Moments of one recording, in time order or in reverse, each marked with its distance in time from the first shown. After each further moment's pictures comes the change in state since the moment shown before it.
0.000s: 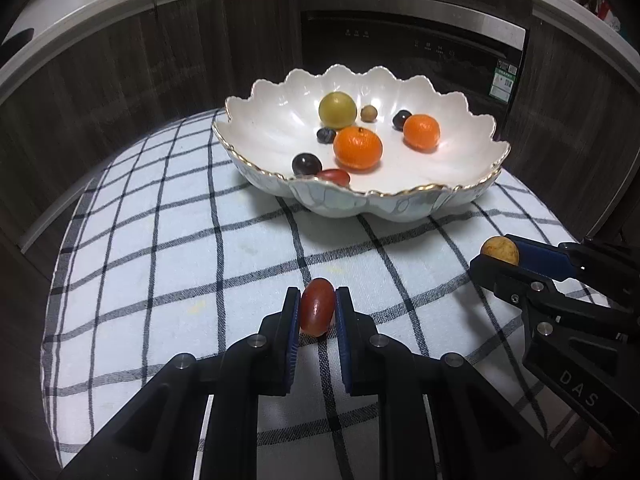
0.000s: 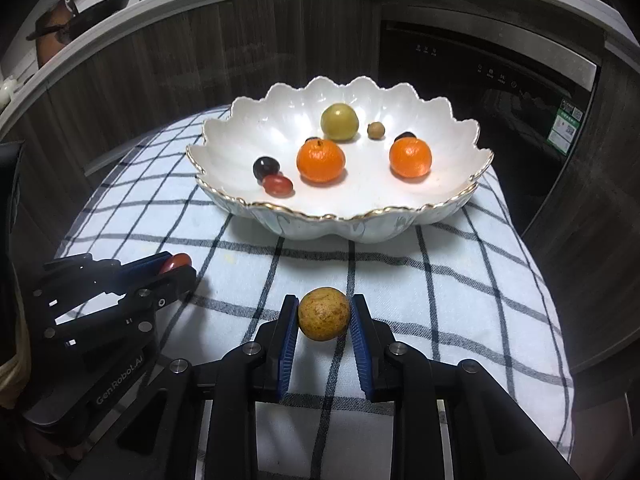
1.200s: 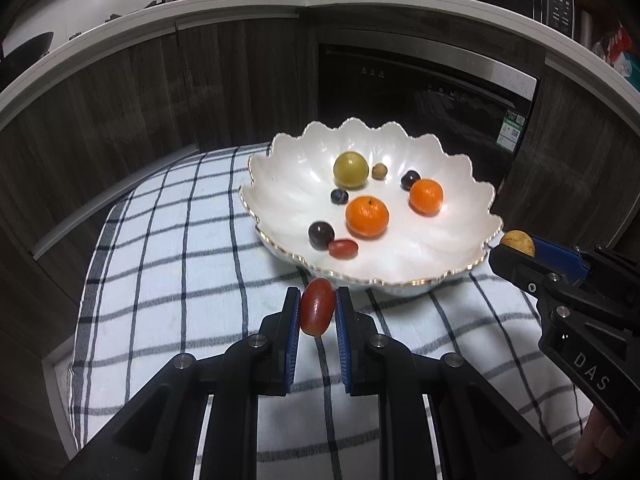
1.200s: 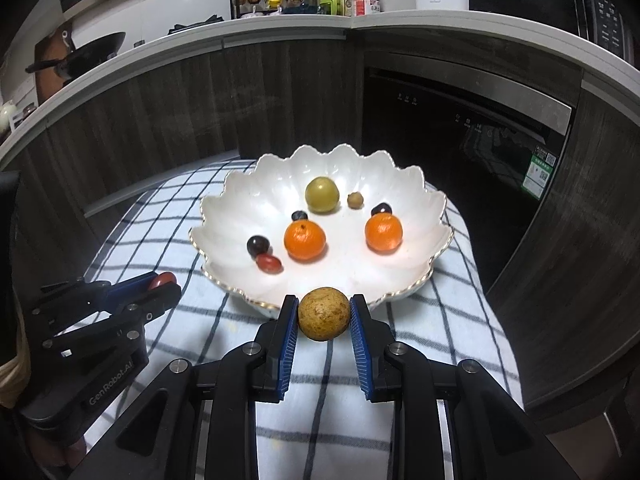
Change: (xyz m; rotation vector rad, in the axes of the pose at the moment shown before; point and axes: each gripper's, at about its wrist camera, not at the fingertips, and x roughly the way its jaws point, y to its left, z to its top) left arm -0.034 0.011 0.048 -0.060 -0.068 0.015; right arm -0.040 -0.010 0.044 0.028 -0.126 -0.034
